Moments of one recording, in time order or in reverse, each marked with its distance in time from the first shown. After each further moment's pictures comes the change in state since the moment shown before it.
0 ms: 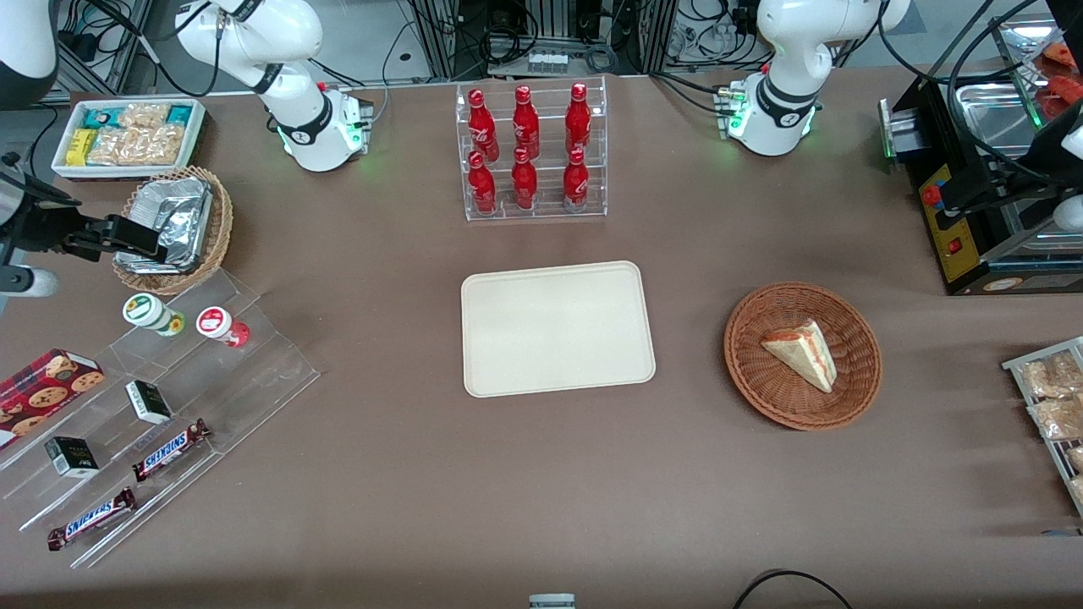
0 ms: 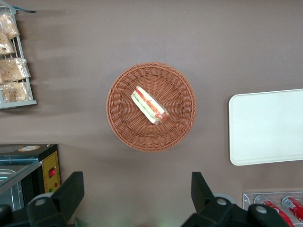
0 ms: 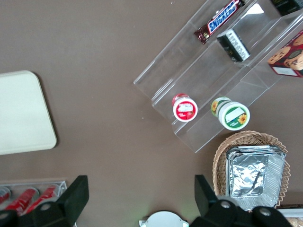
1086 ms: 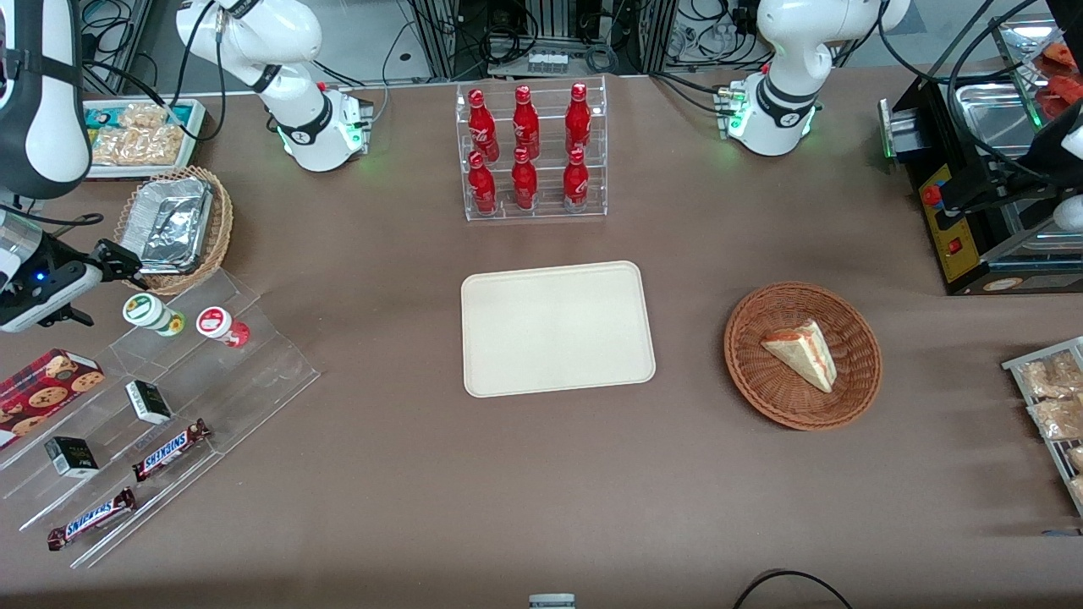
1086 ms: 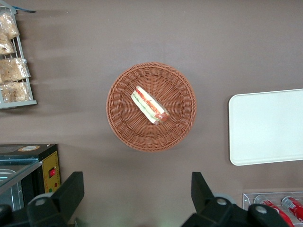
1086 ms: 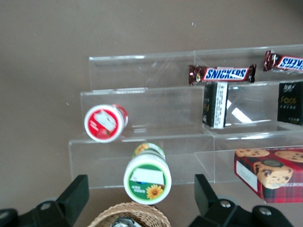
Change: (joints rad) arm -0.095 -0.081 -0.180 -0.534 -0.003 0.657 -1.046
